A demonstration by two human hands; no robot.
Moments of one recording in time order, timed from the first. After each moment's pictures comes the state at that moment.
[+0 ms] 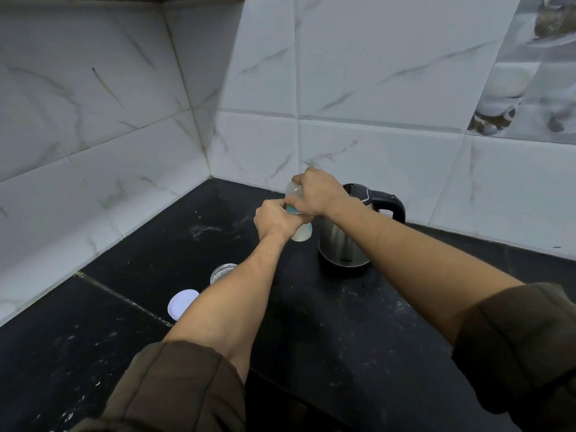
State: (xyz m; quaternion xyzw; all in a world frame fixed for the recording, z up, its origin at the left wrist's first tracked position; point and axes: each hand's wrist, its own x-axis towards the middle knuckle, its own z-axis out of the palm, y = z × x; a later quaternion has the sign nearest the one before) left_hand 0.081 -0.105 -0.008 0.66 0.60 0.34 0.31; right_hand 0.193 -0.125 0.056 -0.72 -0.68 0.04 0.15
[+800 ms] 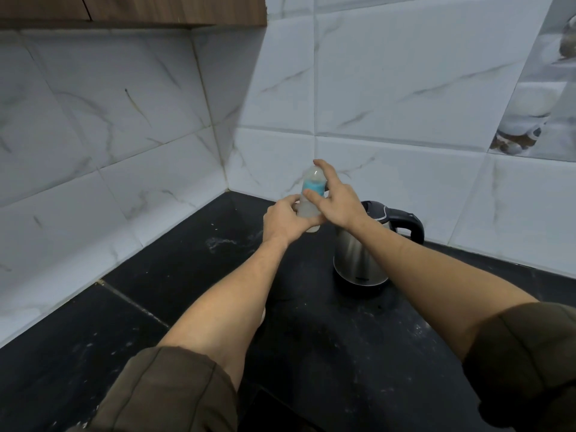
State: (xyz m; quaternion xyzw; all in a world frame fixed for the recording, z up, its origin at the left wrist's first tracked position) left_hand 0.061 -0.091 0.021 0.73 0.53 0.34 0.28; right_hand 0.207 -0.117 0.041 -0.63 -0.63 0.13 0.43
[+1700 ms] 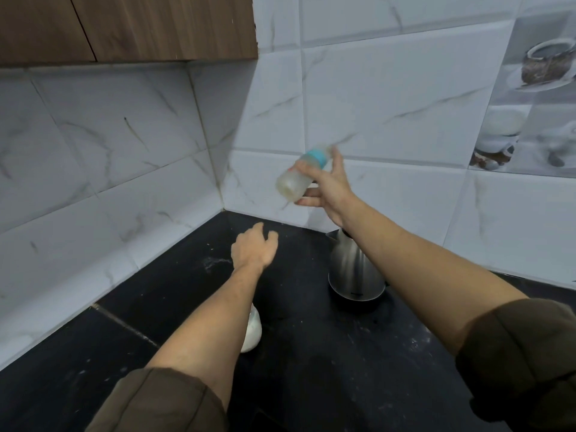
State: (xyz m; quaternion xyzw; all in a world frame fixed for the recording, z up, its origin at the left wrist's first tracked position) left_hand 0.020 -0.086 0.014 0.72 0.63 0.24 0.15; right_hand 0.193 -0.128 0.113 -0.43 -0.39 0.45 0.67
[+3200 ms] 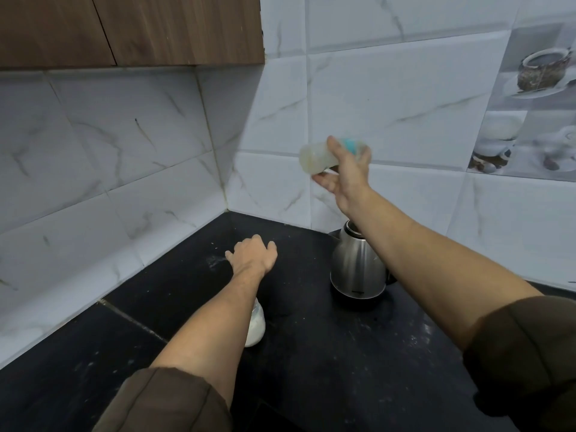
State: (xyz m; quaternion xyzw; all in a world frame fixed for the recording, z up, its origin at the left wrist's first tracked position) left_hand 0.006 -0.090 0.002 0.72 0.67 0.13 0.12; right_hand 0.195 -0.142 0.140 -0.38 -0.29 0.42 0.77
